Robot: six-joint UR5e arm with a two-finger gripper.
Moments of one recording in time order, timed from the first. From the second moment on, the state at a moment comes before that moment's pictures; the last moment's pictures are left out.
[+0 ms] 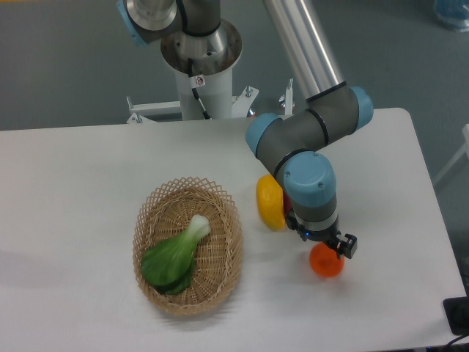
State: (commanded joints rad) arm 2.49 -2.12 -1.56 -0.87 1.77 1.12
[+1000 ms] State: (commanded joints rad) arm 2.64 -2.10 -1.36 -1.16 1.57 1.14
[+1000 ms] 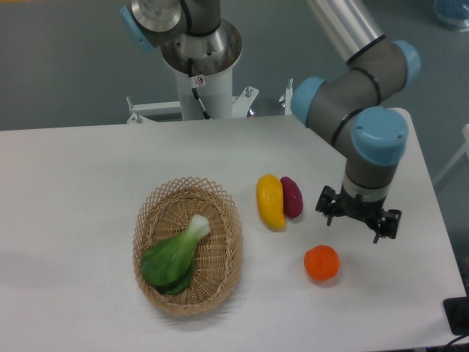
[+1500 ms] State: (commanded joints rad) arm 2.64 -2.12 -1.30 -1.16 1.56 1.15
